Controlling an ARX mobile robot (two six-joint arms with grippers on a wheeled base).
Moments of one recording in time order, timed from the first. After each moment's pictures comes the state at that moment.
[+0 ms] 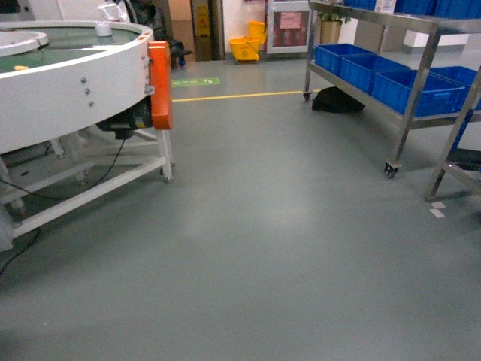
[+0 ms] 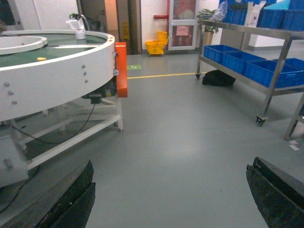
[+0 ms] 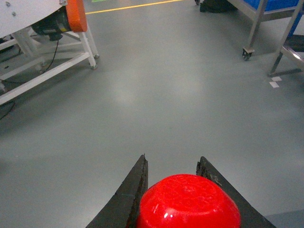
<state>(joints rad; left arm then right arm) 0.00 0.01 0.01 0.00 0.00 0.00 -0.07 0.75 0.03 0.40 -0.18 0.05</state>
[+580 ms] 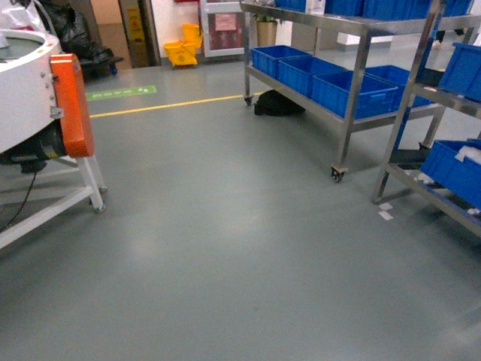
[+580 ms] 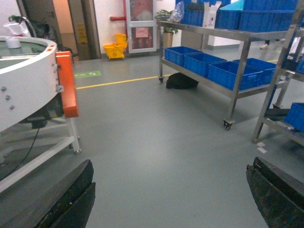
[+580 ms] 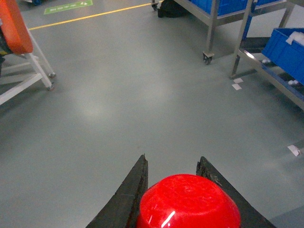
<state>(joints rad) 0.00 0.01 0.01 0.00 0.00 0.00 -0.07 0.75 0.04 0.40 -0.18 0.05</state>
